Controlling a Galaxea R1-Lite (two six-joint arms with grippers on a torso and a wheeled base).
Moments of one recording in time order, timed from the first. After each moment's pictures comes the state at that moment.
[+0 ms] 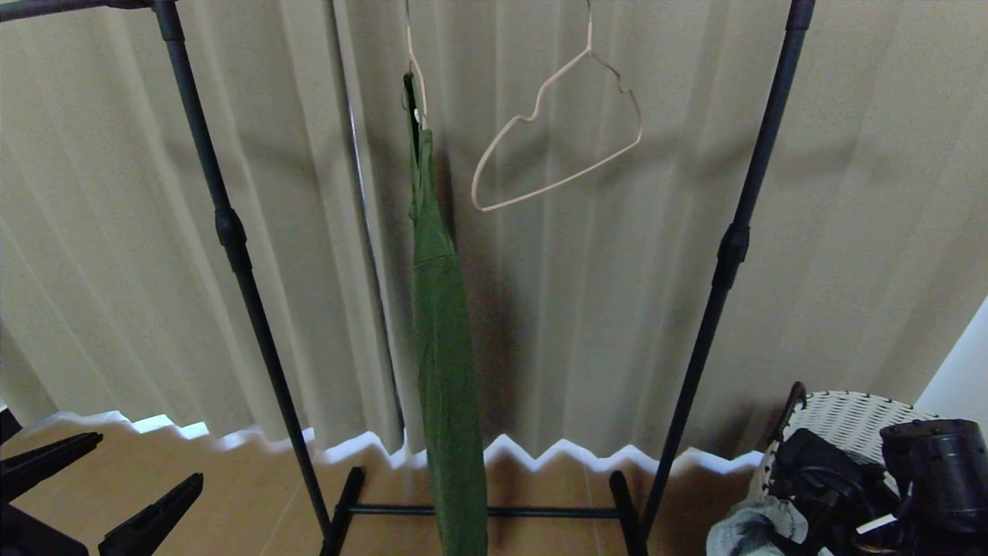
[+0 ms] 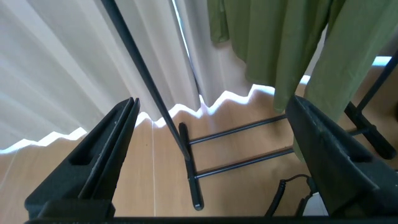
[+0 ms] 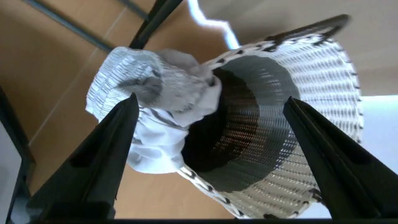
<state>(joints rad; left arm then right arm) -0.07 0.84 -0.21 -0.34 -0.09 0.24 0.22 1.60 -0.17 -0.57 -0.24 -0.46</state>
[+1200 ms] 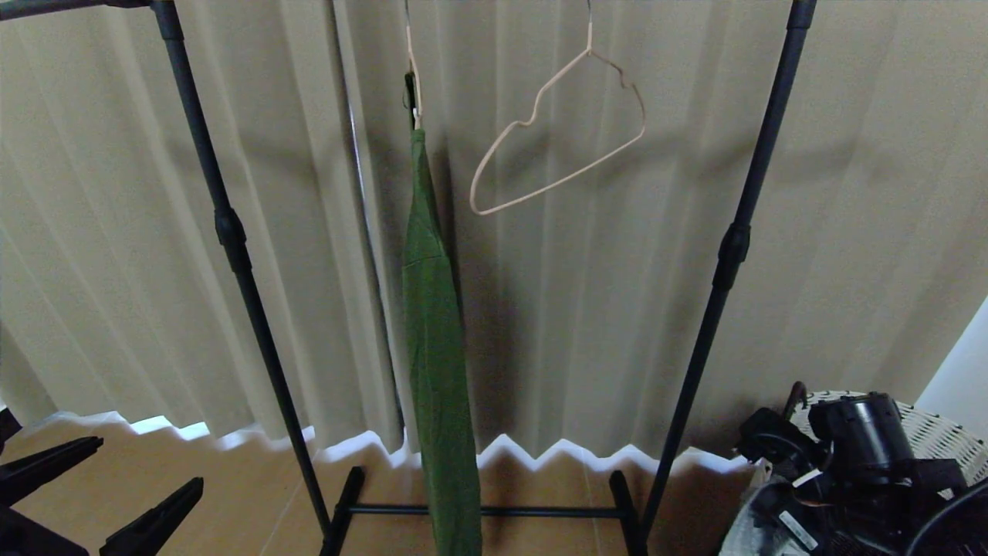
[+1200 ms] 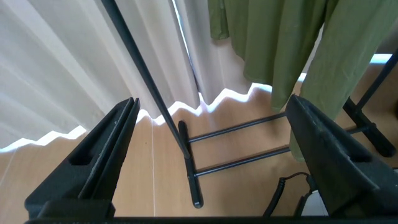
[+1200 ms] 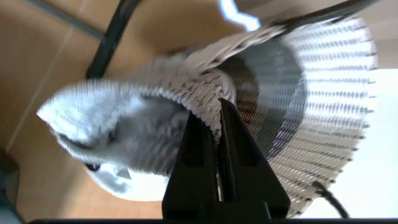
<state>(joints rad) -0.07 0.84 -0.20 -0.34 -0.10 0.24 0.19 1.80 -0.30 -0.58 -0.33 -0.43</state>
